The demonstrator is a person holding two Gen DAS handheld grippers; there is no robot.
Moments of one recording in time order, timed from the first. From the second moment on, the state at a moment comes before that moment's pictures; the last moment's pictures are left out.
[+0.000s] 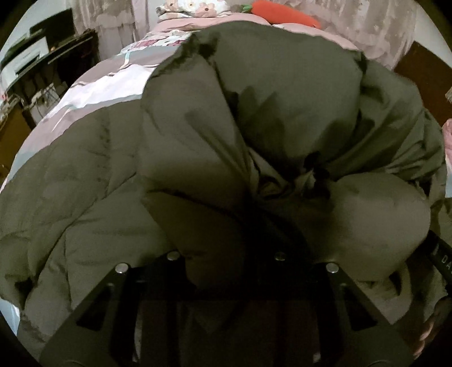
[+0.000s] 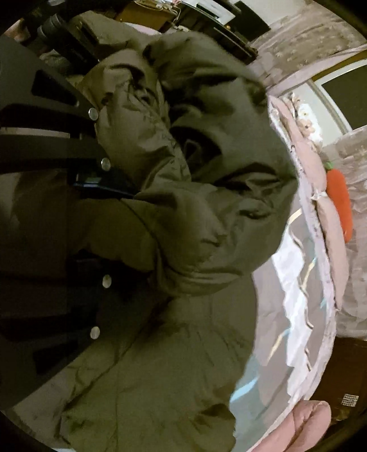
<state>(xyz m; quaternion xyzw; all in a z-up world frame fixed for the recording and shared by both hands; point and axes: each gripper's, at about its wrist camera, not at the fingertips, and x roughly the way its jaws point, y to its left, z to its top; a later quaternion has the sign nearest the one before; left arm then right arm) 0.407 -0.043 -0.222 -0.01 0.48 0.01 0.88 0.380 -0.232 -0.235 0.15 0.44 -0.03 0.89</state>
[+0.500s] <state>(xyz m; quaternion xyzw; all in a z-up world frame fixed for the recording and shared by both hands) 0.327 -0.030 -0.118 -0.01 0.31 -0.04 0.95 0.333 -0.229 -0.150 0.14 0.36 -0.04 0.92</state>
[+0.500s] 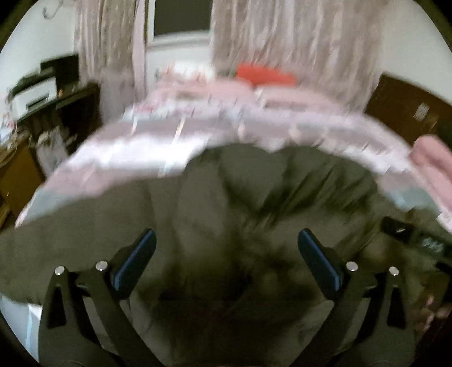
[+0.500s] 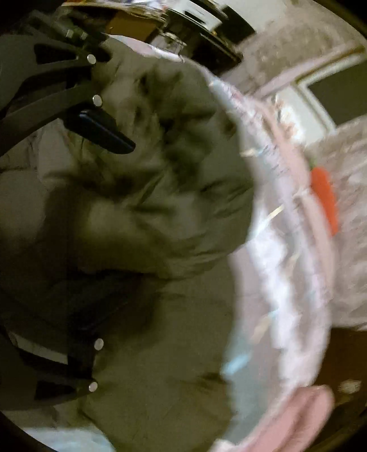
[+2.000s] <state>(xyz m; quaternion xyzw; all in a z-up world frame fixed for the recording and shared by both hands) 0.422 -0.049 -0.197 0.04 0.43 -0.04 0.90 0.411 -0.188 -0.226 -0.03 0.39 -0.15 0.91</state>
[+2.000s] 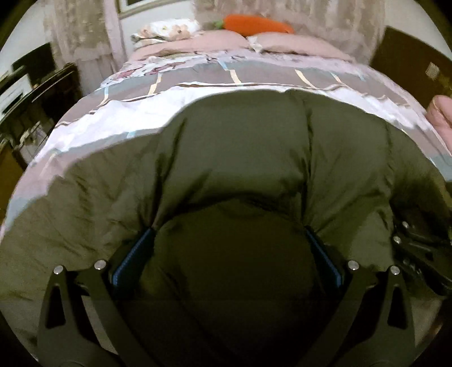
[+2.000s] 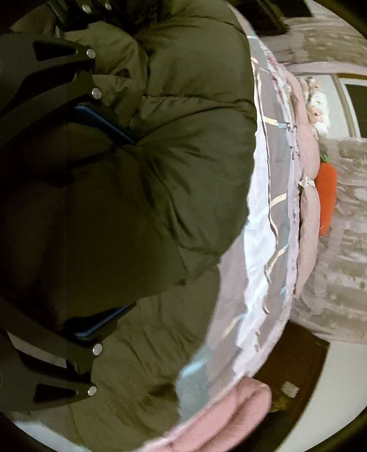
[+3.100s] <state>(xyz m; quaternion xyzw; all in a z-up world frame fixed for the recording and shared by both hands) 0.218 0.404 -0.235 -0.44 0.30 0.20 0.82 0.257 0.015 -0.143 -0.12 0.34 0.09 0.93</state>
